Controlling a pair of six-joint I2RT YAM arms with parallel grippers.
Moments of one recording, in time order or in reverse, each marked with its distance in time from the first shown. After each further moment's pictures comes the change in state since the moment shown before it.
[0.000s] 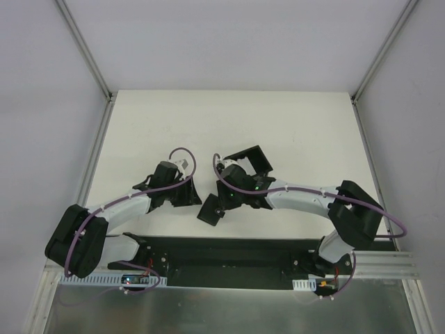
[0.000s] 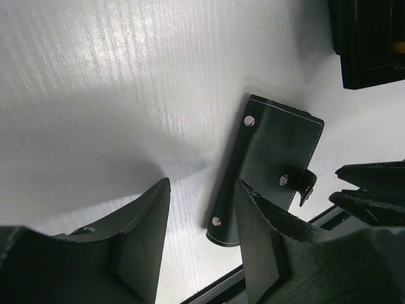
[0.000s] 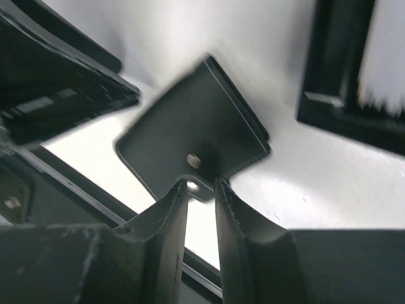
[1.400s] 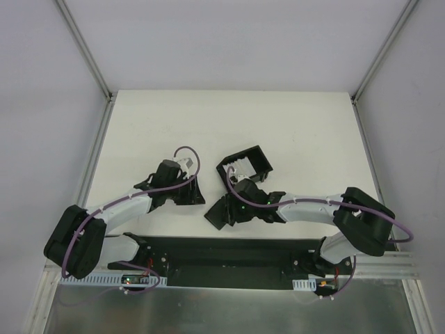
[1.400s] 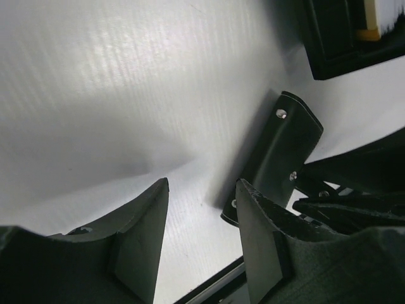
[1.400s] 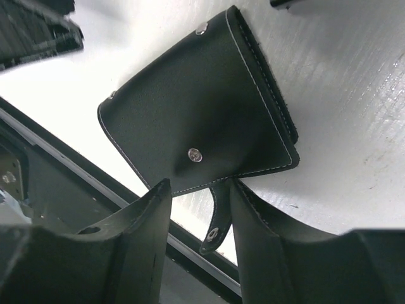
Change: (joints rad) left arm -0.024 -0.013 0.026 -0.007 0.010 0.033; right arm 0.010 -0.062 -0.227 0.200 -0.074 0.131
